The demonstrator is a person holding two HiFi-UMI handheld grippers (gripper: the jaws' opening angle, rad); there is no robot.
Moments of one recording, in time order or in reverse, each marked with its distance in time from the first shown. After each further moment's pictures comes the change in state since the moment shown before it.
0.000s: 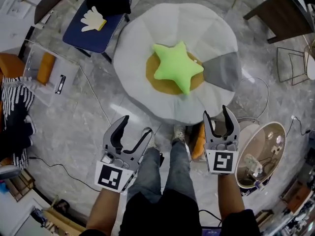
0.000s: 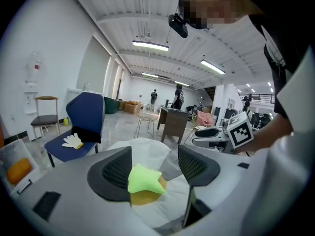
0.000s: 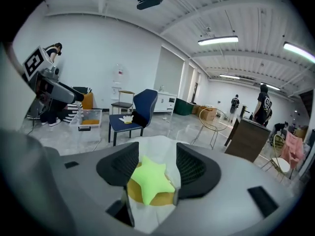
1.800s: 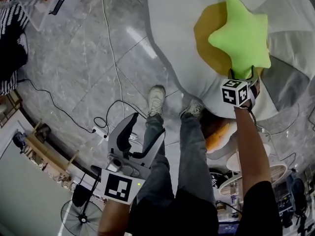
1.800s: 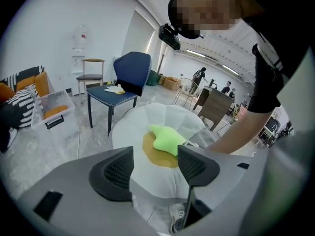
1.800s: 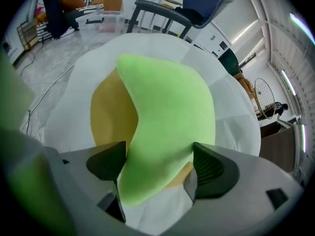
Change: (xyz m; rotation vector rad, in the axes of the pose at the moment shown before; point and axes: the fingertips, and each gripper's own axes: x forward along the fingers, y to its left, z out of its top) left arm 0.010 0.069 -0.198 -0.373 0.312 0.391; right arm 0.283 0.063 -0.388 -0.543 0.783 0.164
